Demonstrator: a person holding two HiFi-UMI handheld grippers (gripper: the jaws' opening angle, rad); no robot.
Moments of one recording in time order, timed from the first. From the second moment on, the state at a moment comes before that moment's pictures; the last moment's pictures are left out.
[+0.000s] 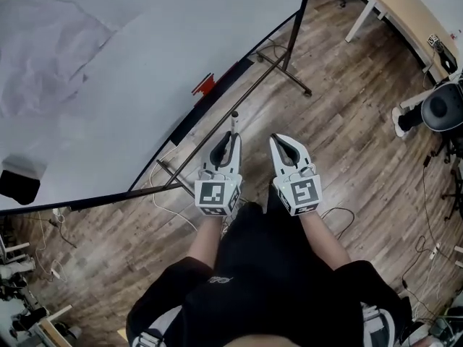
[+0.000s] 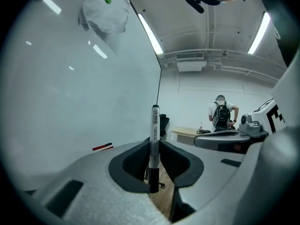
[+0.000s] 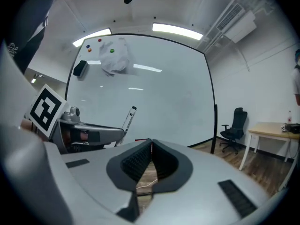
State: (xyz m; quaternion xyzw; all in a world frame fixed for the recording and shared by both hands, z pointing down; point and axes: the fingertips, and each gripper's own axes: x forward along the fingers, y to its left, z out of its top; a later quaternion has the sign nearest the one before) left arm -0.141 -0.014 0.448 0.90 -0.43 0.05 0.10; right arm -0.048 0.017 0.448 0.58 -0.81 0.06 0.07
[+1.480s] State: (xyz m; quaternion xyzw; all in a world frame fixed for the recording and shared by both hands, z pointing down) left arm -0.050 -0.243 0.520 0.81 -0.51 0.28 0.05; right arm 0.046 -0.230 0.496 0.39 -0.91 0.10 0.06
